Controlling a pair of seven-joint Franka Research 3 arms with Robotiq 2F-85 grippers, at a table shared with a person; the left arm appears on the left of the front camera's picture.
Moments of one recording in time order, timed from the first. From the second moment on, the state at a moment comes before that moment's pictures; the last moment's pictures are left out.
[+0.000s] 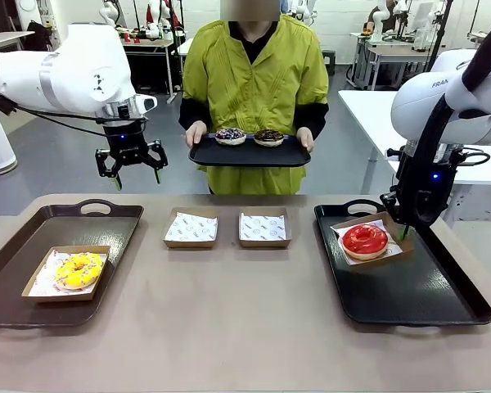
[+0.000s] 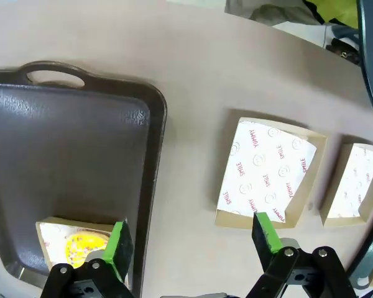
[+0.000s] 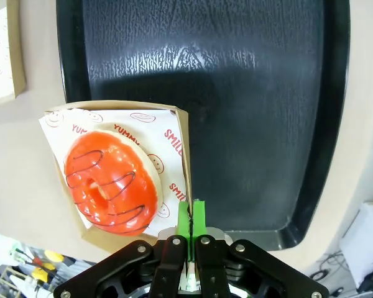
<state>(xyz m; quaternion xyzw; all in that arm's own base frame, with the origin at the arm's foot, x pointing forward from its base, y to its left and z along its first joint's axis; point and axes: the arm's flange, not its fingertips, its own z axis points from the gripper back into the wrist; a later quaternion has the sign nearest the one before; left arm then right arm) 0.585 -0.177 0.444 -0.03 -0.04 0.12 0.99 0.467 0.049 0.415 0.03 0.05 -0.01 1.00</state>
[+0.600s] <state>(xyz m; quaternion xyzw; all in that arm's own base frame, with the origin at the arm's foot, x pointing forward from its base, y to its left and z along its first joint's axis) 0.588 -0.222 0.357 -0.04 -0.03 0.04 1.00 0.467 0.050 0.416 0.03 0.05 -0.01 1.00</state>
